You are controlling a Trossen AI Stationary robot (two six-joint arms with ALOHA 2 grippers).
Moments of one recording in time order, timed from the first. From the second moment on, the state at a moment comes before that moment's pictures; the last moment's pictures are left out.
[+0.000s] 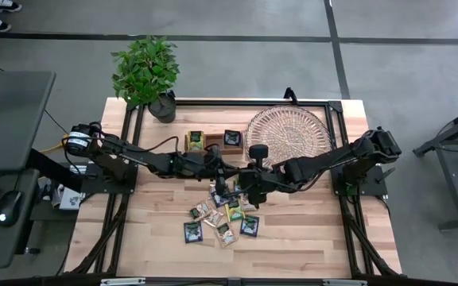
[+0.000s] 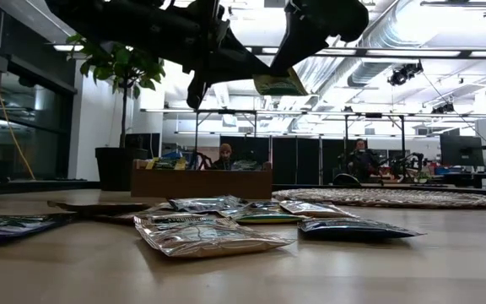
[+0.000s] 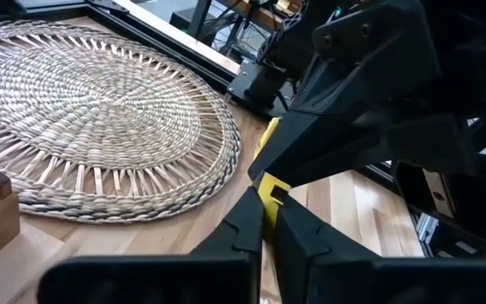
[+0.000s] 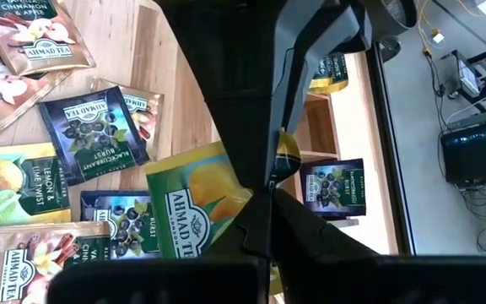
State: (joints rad) left arm -0.11 1.56 0.79 0.55 -0.21 -0.53; right arm 0.27 1.67 1.32 -0.60 0.60 -0.06
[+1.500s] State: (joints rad) left arm 0.20 1.13 0.48 0.31 -0.02 -0.37; right arm 0.23 1.44 1.28 -0.94 0.68 0.41
